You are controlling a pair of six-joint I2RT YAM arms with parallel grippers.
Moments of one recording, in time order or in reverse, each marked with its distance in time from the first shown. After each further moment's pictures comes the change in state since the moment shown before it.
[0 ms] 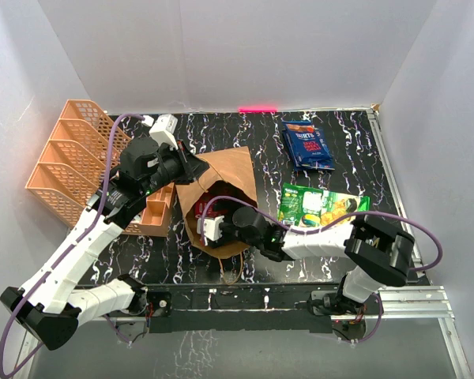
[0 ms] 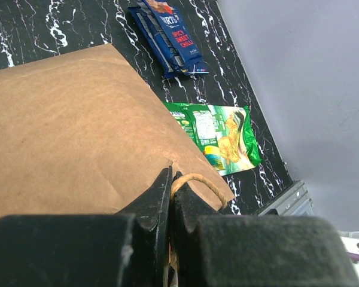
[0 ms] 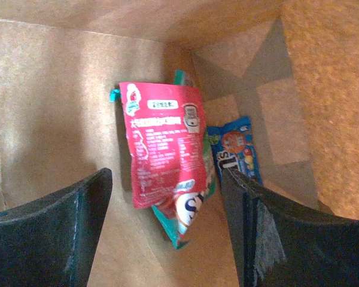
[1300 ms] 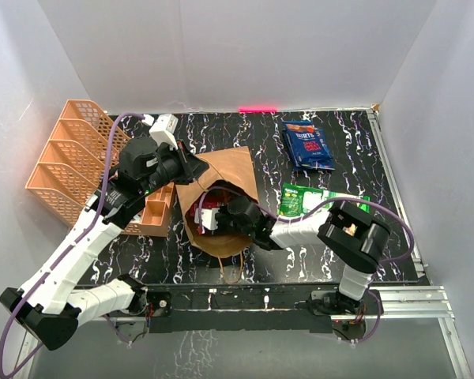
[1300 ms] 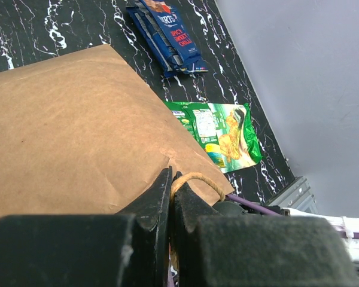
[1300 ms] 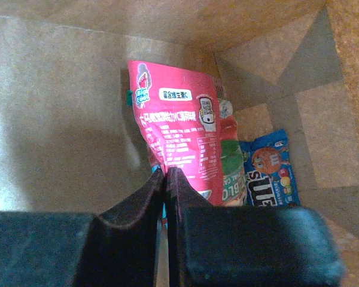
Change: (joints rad) left arm 0.000 -0.002 0.012 -0.013 0.013 0.023; right arm -0.095 0.207 0.085 0.079 -0.172 0.056
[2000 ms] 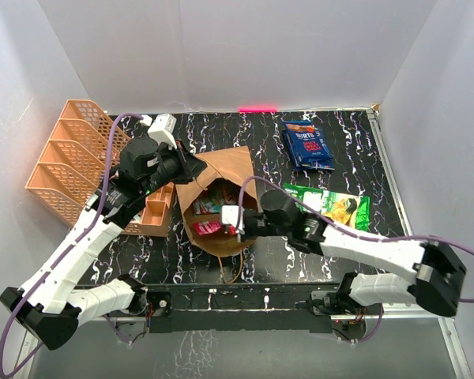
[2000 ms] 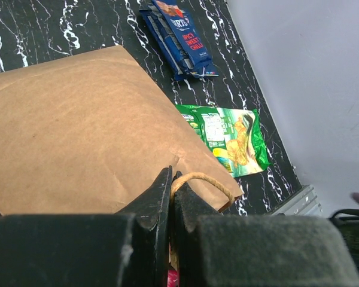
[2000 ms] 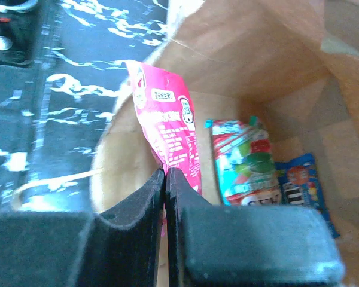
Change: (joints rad) left arm 0.000 0.002 0.000 -0.009 -0.043 -0.008; right arm 0.000 -0.508 -0.026 -0.442 -0.307 0.190
